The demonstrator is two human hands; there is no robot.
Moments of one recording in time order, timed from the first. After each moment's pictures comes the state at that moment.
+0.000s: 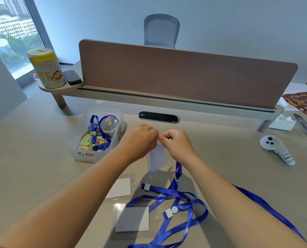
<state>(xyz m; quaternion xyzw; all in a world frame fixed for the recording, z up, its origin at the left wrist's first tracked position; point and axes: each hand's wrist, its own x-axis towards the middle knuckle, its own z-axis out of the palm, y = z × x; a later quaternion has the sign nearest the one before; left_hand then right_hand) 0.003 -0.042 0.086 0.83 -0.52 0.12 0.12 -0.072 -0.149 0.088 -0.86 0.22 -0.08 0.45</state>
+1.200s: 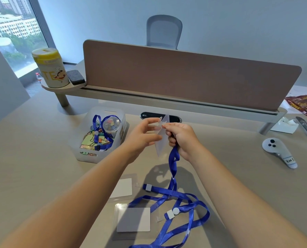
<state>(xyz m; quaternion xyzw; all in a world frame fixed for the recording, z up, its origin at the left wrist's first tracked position) 0.000 -0.044 0.093 0.68 -0.21 -0.30 0.63 -0.058 -0.157 0.102 -0.64 0.25 -0.07 0.72</state>
